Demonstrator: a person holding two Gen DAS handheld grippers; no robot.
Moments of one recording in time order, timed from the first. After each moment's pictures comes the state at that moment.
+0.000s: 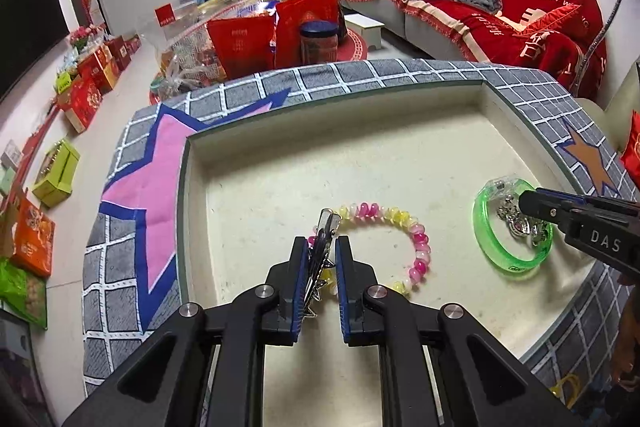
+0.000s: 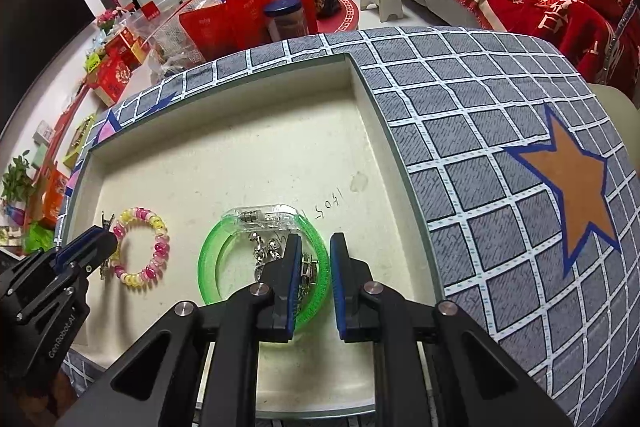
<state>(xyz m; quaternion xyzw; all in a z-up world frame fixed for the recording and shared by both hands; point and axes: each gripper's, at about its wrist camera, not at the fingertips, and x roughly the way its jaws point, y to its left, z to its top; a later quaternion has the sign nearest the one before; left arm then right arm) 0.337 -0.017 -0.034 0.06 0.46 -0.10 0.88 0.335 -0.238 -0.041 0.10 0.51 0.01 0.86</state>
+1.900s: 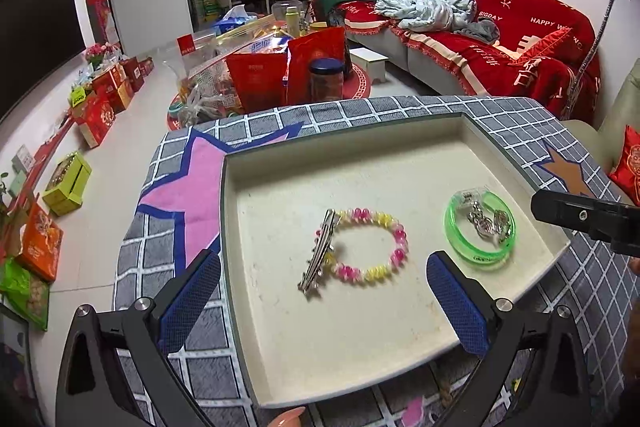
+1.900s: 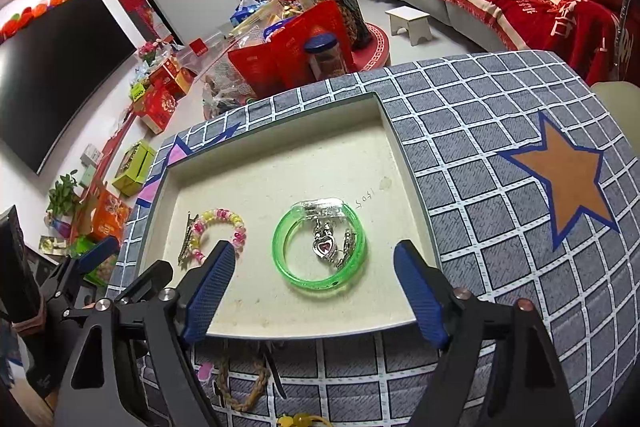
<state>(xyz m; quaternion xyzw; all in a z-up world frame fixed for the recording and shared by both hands) 0.292 -0.002 0.000 0.05 0.40 -0.10 0.91 0.287 -0.245 0.005 0.15 0.45 0.07 0.88</state>
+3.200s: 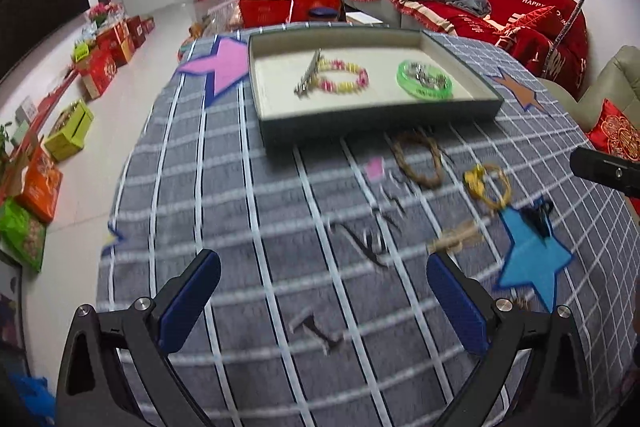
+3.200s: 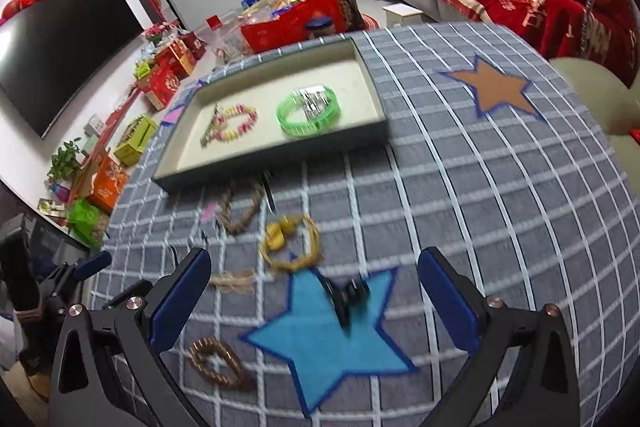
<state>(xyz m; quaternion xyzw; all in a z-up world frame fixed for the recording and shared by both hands) 0.122 0.028 -0.020 0.02 0.46 -0.10 0.88 0.123 -0.258 0.003 0.12 0.46 0.07 0.88</state>
